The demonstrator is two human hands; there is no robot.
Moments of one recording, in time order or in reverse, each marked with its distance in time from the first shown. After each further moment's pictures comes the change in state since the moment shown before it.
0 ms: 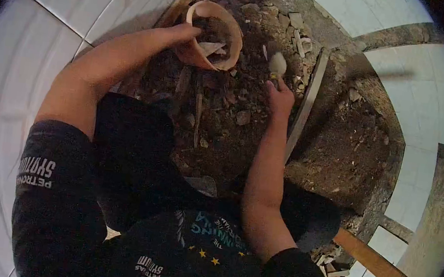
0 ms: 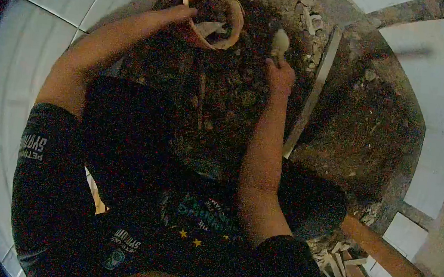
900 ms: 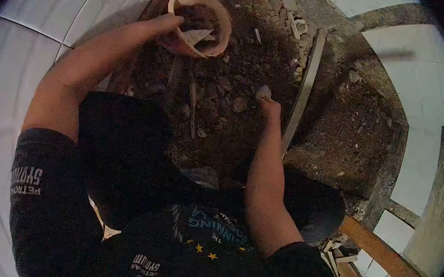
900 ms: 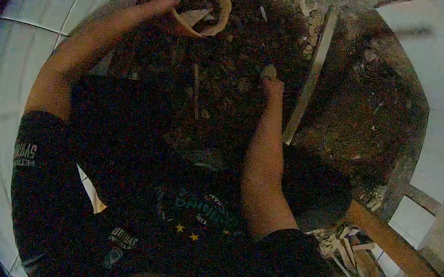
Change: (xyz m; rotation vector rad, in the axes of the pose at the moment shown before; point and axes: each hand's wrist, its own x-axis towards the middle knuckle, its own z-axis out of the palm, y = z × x) left_hand -0.030 0.017 -0.007 -0.269 -0.112 -0.053; right_hand 0.010 0.183 0.082 0.122 -0.205 0.332
